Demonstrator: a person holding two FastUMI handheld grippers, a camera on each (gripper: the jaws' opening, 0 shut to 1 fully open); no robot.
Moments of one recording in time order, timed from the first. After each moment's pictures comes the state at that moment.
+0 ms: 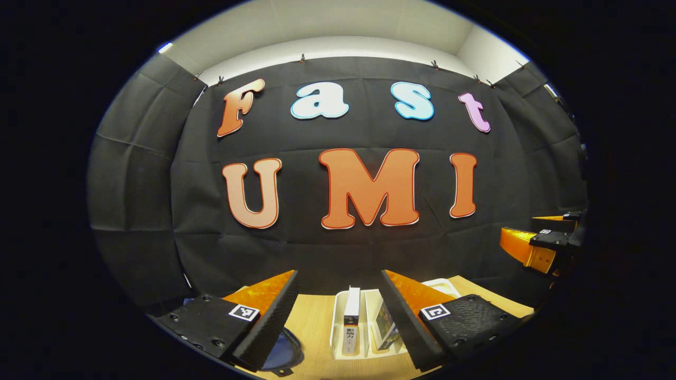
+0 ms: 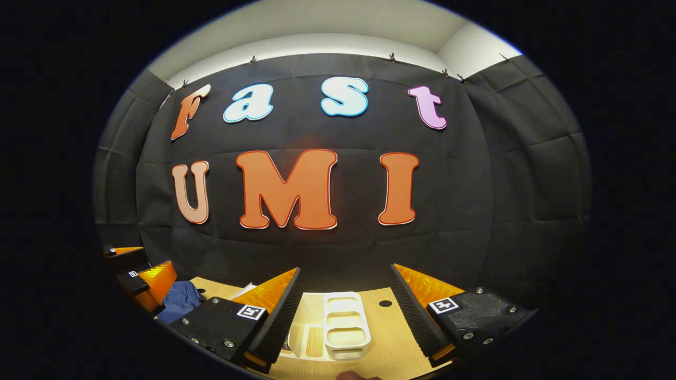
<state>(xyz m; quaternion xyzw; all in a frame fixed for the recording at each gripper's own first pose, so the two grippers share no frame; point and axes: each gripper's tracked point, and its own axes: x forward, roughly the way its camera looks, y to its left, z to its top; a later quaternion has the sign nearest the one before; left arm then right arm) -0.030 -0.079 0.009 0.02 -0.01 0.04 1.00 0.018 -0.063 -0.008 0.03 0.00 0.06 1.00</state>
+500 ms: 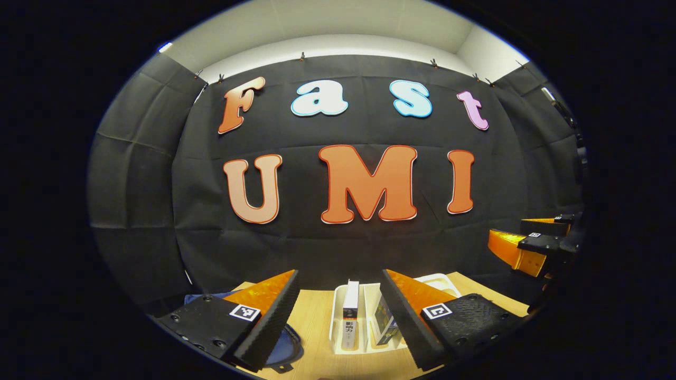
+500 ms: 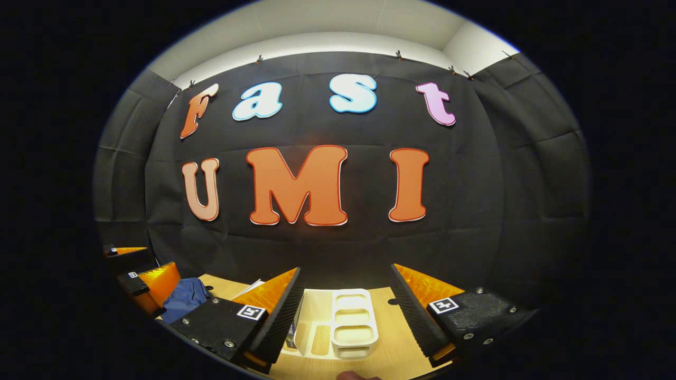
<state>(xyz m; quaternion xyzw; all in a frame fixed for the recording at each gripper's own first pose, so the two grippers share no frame) -0.043 -0.064 0.001 0.02 -0.01 0.04 1.00 0.016 -0.041 -0.022 0.02 0.01 0.07 1.00</state>
